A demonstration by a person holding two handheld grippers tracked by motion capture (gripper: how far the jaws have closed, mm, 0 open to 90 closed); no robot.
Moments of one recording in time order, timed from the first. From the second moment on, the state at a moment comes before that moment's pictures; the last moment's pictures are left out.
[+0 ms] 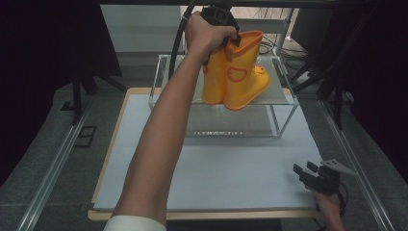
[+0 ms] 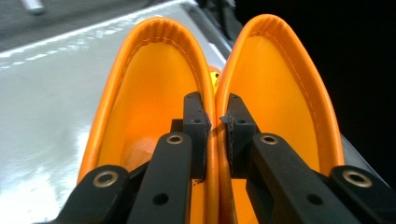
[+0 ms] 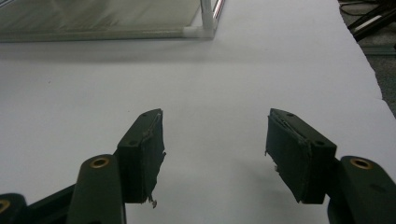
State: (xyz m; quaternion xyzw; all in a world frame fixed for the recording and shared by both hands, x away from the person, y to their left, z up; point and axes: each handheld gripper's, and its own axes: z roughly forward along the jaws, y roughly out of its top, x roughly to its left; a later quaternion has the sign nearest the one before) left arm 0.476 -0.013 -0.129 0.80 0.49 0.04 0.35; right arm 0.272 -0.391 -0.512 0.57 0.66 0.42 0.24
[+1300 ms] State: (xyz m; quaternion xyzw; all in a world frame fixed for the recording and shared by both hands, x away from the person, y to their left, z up) left arm 0.518 -0.009 -0.172 0.69 0.62 0.12 0.35; right arm 0.272 -0.386 -0.510 0.56 0.67 0.42 0.25
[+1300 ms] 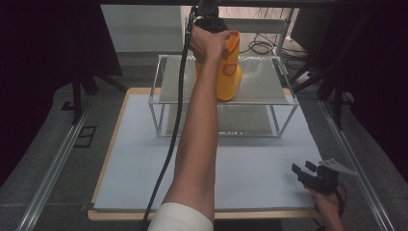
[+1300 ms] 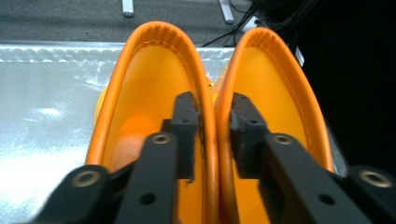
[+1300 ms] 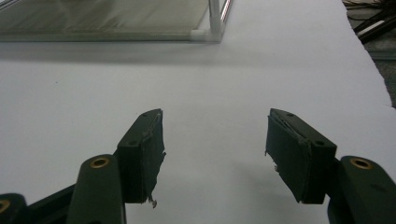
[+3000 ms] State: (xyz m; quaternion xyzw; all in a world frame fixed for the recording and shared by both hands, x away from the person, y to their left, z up) left arm 0.409 0.081 -0.166 0.81 0.39 0.09 0.42; right arm 0.271 -0.385 -0.513 0.56 0.67 0.40 0.26
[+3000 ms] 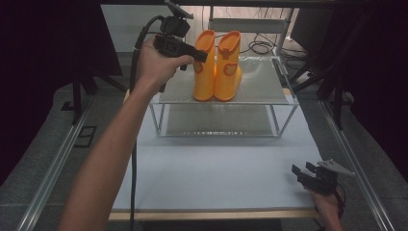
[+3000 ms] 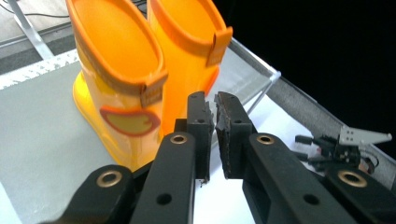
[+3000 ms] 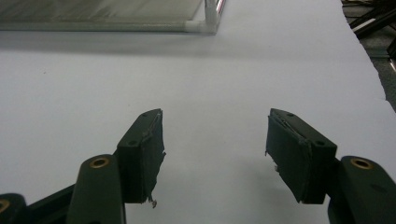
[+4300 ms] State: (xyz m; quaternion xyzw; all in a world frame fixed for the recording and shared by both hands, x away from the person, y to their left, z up) left arm 0.440 0.107 -0.296 0.82 0.45 0.05 0.35; right arm 0.272 -0.384 -0.519 0.56 0.68 0.39 0.25
